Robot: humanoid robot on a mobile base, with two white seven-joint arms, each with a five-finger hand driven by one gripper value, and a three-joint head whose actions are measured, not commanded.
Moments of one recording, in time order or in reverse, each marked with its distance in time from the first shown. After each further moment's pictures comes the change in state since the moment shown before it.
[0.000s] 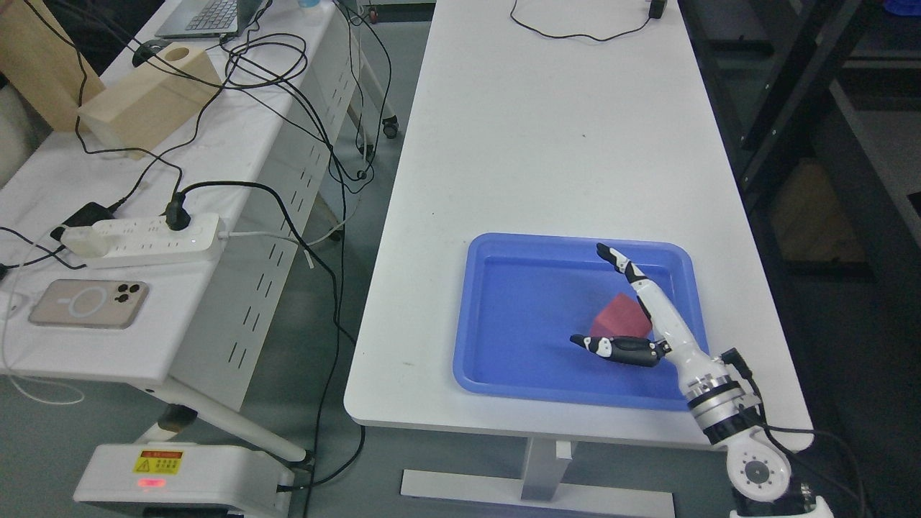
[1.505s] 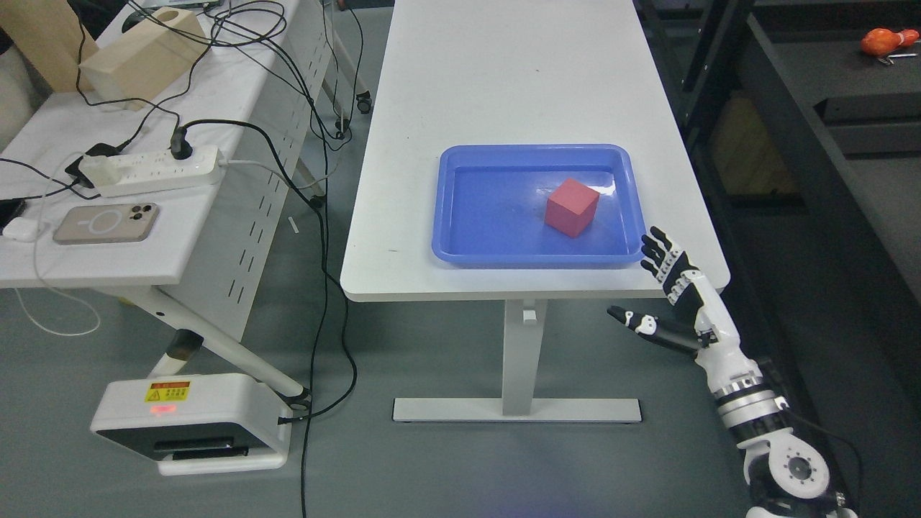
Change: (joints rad) left arm 0.000 0.000 0.000 0.000 0.000 0.000 0.000; right arm 0.000 0.000 -0.072 0.022 -0.441 0.140 0.089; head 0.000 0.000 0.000
